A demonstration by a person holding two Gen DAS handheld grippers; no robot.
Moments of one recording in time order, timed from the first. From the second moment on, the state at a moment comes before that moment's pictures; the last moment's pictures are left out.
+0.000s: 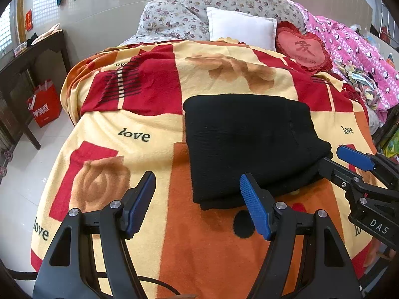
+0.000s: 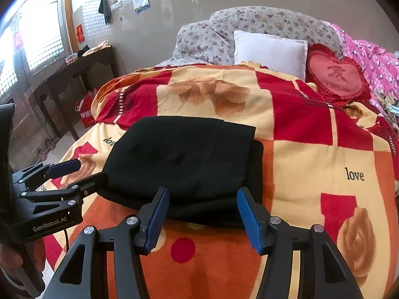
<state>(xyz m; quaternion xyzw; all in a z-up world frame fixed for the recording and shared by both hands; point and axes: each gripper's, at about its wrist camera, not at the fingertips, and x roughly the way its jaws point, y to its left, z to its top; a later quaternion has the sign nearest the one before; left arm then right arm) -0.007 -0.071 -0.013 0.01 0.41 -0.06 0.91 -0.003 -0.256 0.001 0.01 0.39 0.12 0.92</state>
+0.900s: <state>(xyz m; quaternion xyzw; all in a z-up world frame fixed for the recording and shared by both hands) -0.005 -0.071 -0.015 0.01 0.41 -0.07 0.91 0.003 -0.255 -0.006 0.00 0.40 0.12 0.91</state>
